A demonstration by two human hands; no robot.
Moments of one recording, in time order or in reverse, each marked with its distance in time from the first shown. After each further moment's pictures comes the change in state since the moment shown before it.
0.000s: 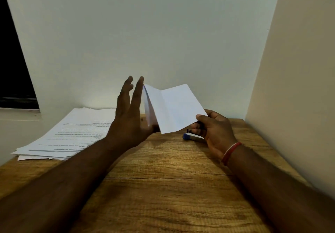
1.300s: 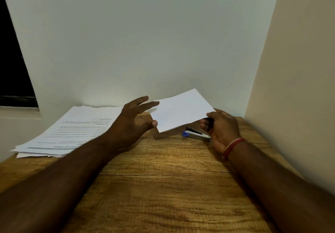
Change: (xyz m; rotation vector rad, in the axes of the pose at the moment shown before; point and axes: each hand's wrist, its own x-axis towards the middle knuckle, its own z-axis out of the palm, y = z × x) left_hand 0.001 -0.032 0.007 -0.170 -0.236 -0.081; right_hand 0.021 0.002 -0.015 0.069 0.232 0.031
